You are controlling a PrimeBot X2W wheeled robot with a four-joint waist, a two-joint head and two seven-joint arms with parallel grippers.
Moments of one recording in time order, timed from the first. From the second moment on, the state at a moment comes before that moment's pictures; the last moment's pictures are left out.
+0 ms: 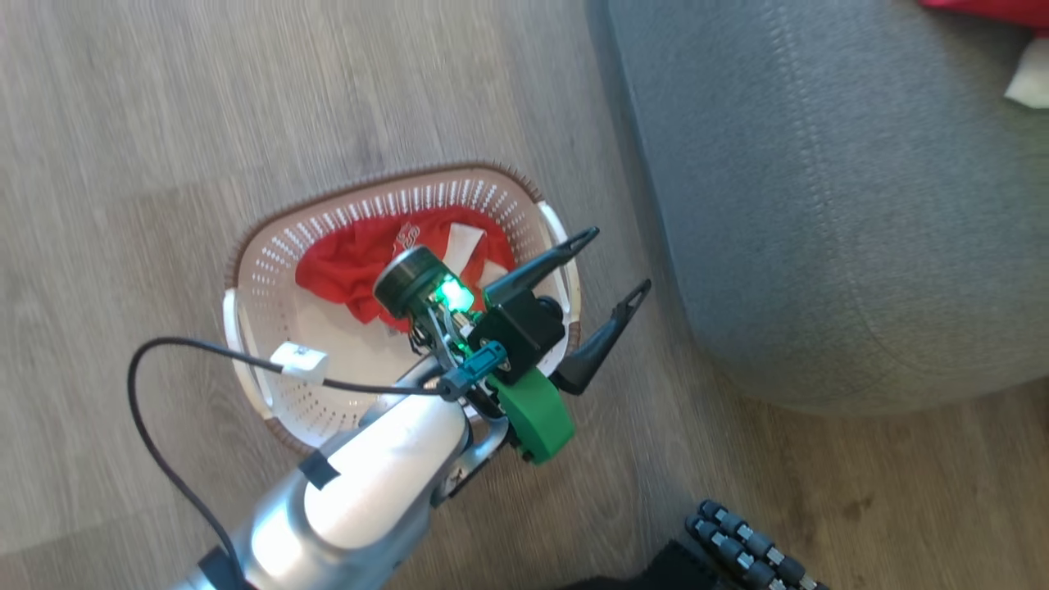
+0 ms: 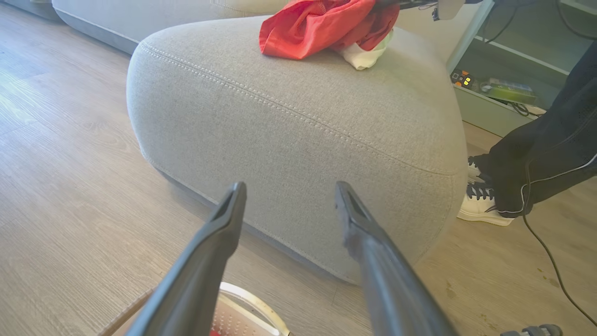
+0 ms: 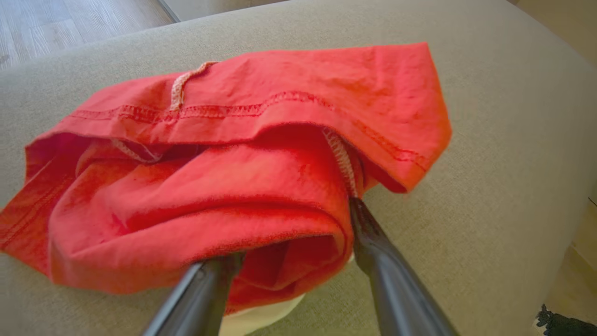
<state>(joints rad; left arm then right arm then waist) -0.62 0.14 -0.88 0.29 -0.31 -0.03 -0.22 -1.20 -0.43 -0.54 1.31 -0.14 0.12 0.01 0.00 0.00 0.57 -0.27</state>
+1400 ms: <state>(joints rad) -0.24 0.06 -0.41 0.16 -0.37 0.00 -0.25 -0.65 -0.39 -0.05 0.28 0.49 0.12 -0.17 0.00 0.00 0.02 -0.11</state>
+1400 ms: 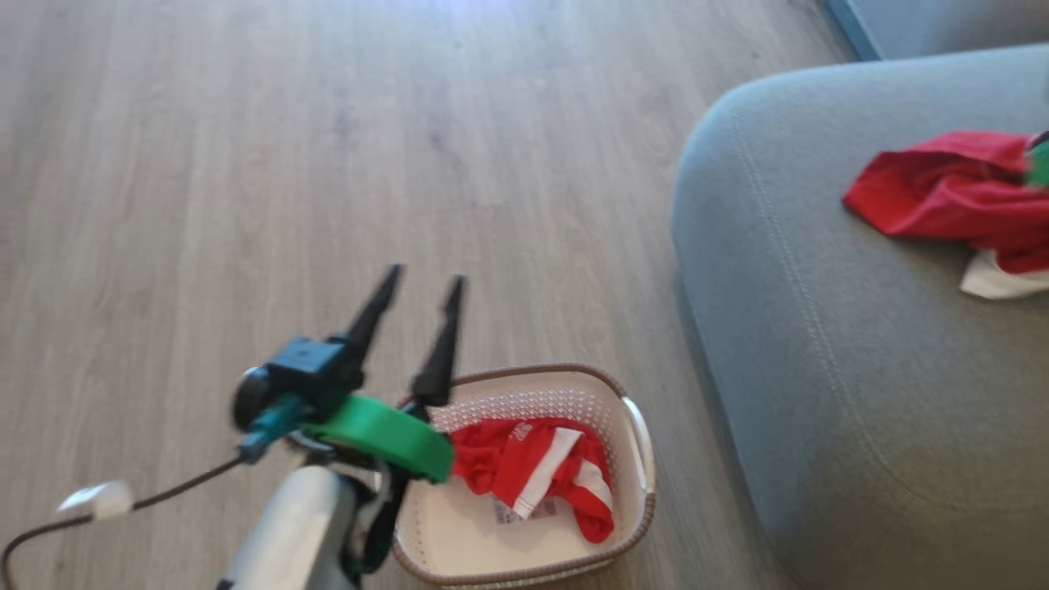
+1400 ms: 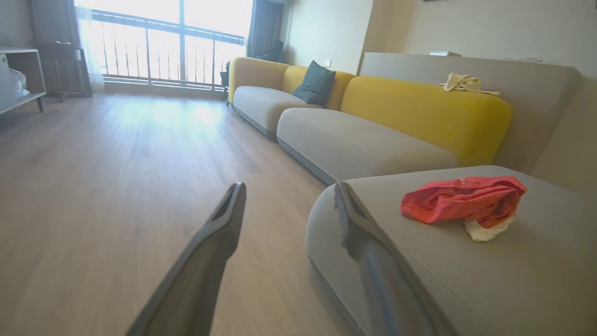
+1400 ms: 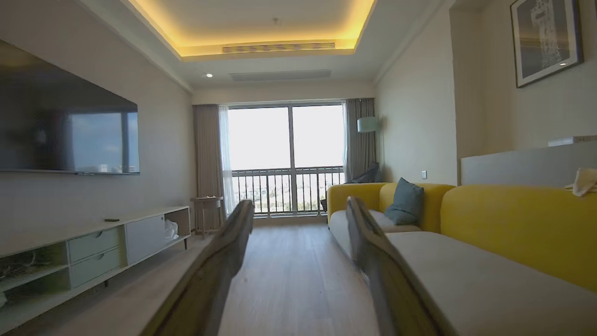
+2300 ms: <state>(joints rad) 0.04 0.05 -0.17 0.13 -0.31 0.13 -0.25 -0.01 -0.07 -0.02 0.12 0.19 0.12 -0.25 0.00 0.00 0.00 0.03</state>
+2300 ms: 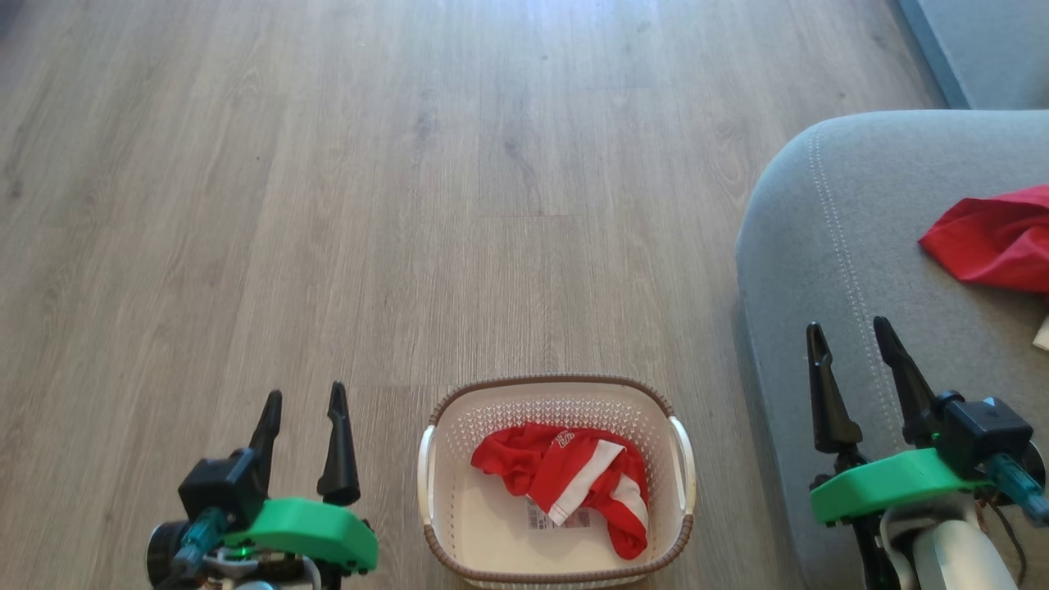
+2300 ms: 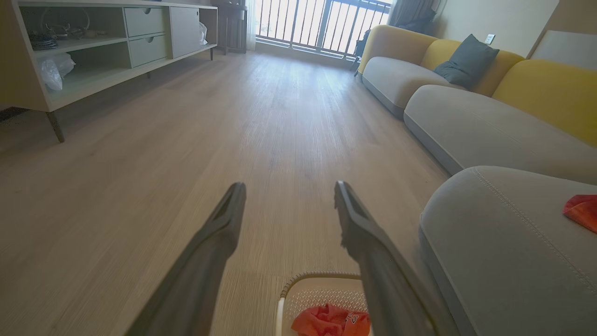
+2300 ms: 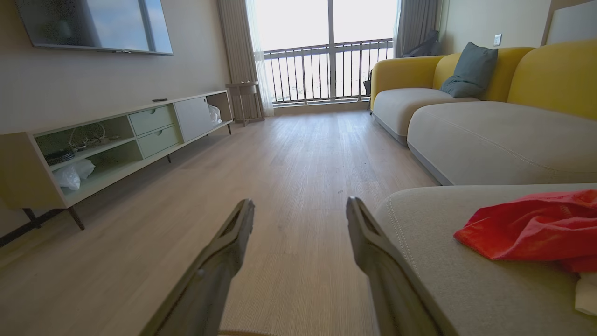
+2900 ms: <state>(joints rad) 0.04 0.05 -0.19 0.12 -0.31 0.14 -0.25 0.00 -0.06 -0.03 0.08 0.16 0.12 -0.25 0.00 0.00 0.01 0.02</state>
